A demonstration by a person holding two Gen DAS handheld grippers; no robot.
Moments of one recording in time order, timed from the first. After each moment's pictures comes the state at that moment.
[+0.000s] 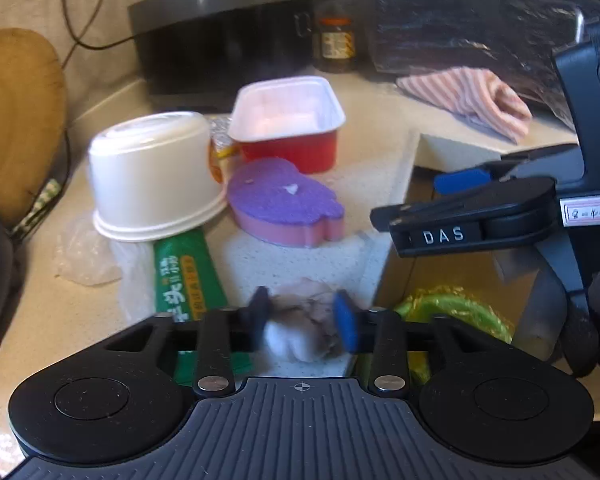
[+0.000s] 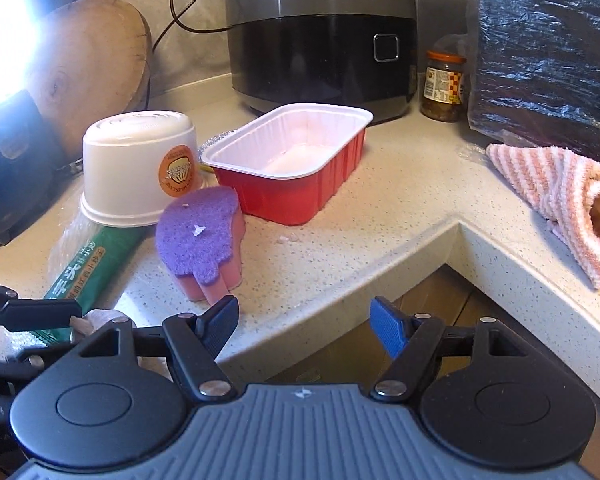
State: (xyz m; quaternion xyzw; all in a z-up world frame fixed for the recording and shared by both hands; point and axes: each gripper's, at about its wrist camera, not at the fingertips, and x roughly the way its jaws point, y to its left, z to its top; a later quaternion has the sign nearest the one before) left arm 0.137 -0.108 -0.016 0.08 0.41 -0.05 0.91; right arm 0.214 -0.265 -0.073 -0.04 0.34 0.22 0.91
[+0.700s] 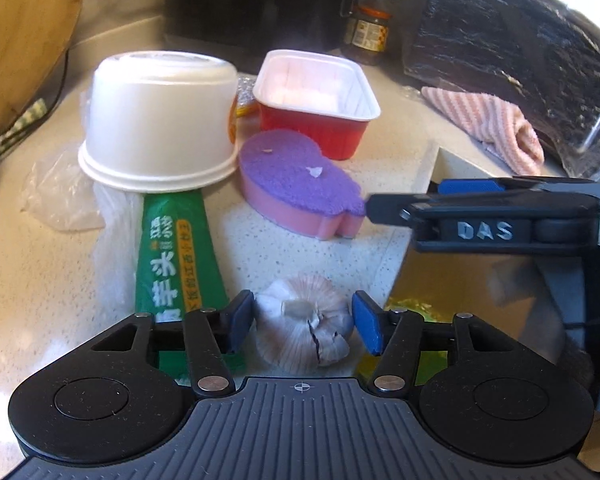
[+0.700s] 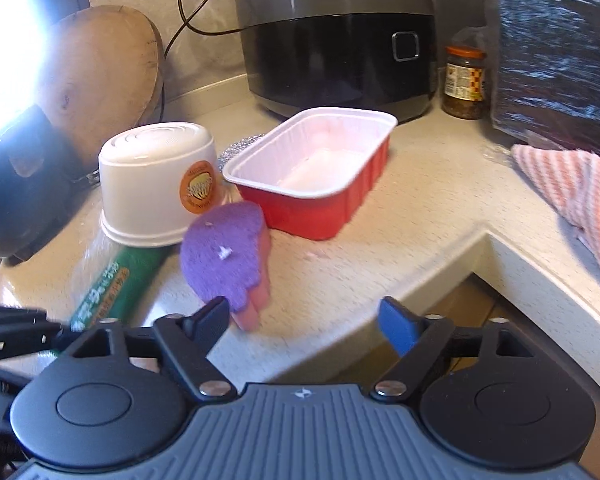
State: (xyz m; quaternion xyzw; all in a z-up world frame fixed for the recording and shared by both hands) left arm 0.155 -0.069 -0.026 -0.06 0.44 -0.06 0.90; right arm 0.228 -0.247 -0.059 -0.02 0.36 0.25 0.90
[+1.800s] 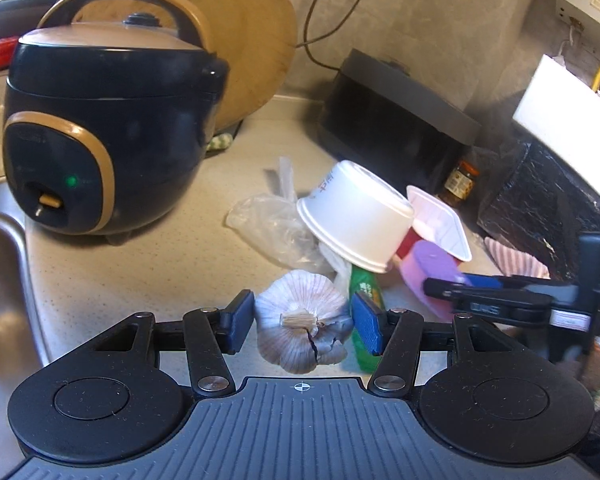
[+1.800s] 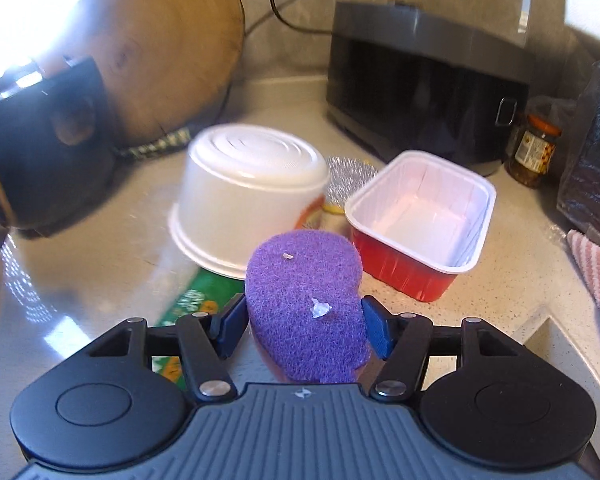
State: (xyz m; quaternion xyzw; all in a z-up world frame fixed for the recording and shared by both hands) left arm 0.049 0.084 0.031 -0.20 0.32 0.05 0.92; right arm 0.202 -0.149 -0.030 -0.11 0.33 0.27 0.90
